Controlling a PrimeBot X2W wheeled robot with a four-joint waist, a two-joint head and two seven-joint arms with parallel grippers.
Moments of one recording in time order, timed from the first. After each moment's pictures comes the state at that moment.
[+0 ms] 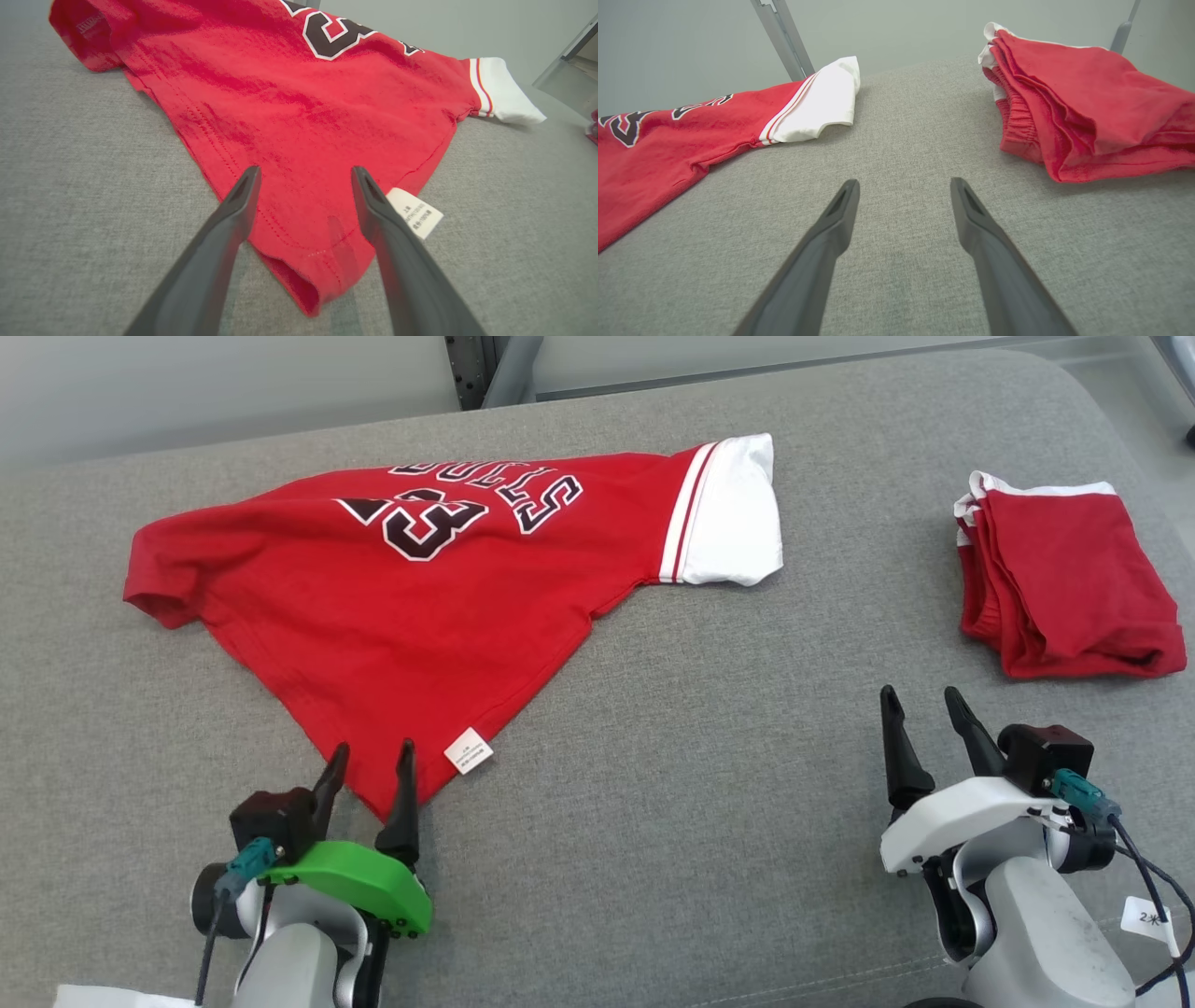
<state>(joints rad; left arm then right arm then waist) -0.31 0.06 -0.14 0.62 -0.32 -0.13 -0.26 -0.33 -0.05 -0.02 0.57 0.24 0.13 -0.26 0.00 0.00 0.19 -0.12</state>
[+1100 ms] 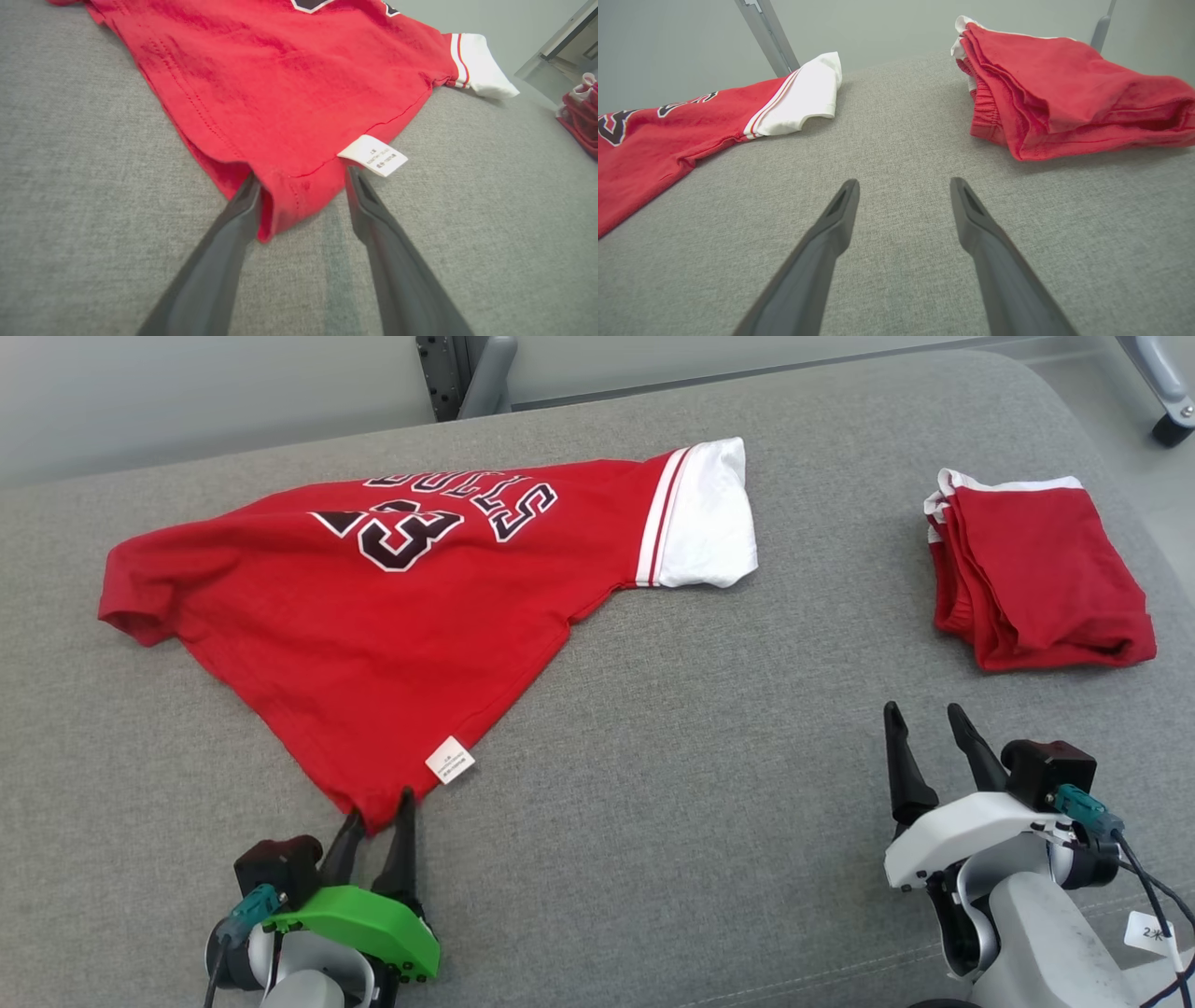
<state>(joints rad) -0.22 0.05 -0.16 0.61 -0.40 -0.13 -0.26 -0.30 -0.05 -0.02 0.56 0.24 0.13 -0.26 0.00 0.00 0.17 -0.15</state>
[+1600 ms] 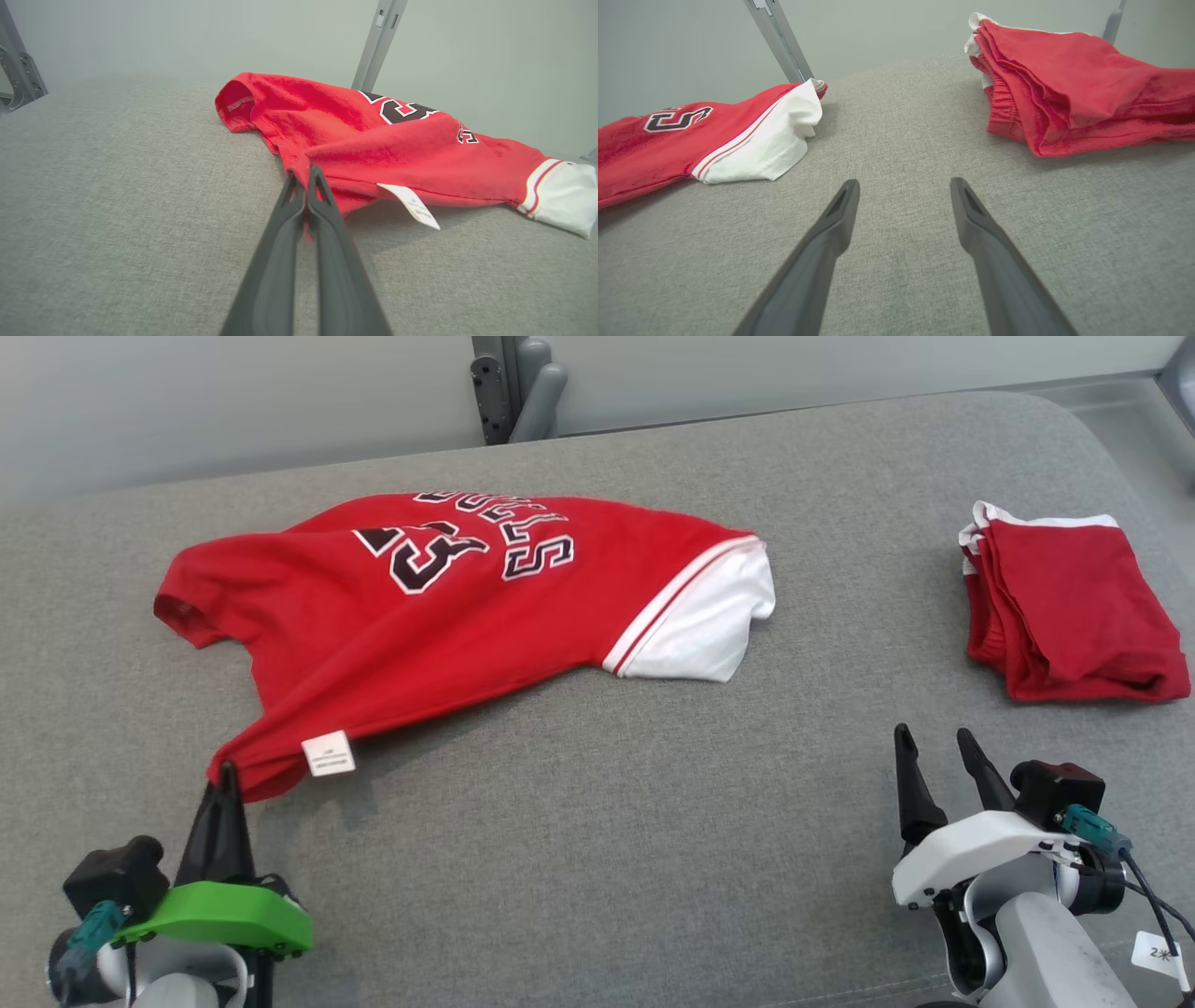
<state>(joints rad) -0.18 0.07 0.08 0.45 -0.31 -0.13 -0.26 -0.27 -0.05 -0.04 0.58 0.26 0.13 -0.26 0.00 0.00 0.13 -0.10</state>
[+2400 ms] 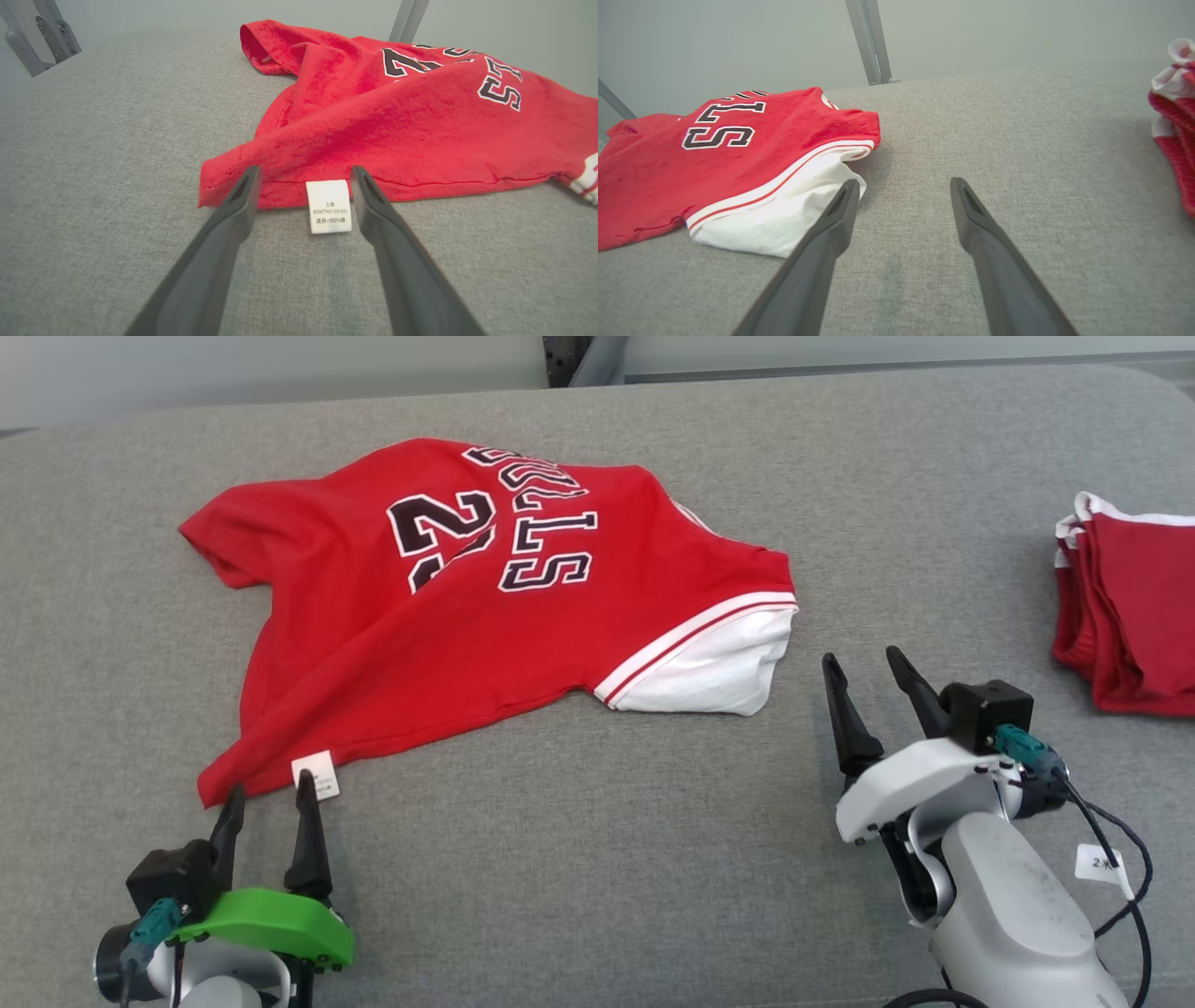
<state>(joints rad) -0.17 0.05 0.09 0.48 -0.23 -0.13 -0.26 -0.41 -0.05 0.09 0.61 0.22 0.13 -0.26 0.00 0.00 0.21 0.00</state>
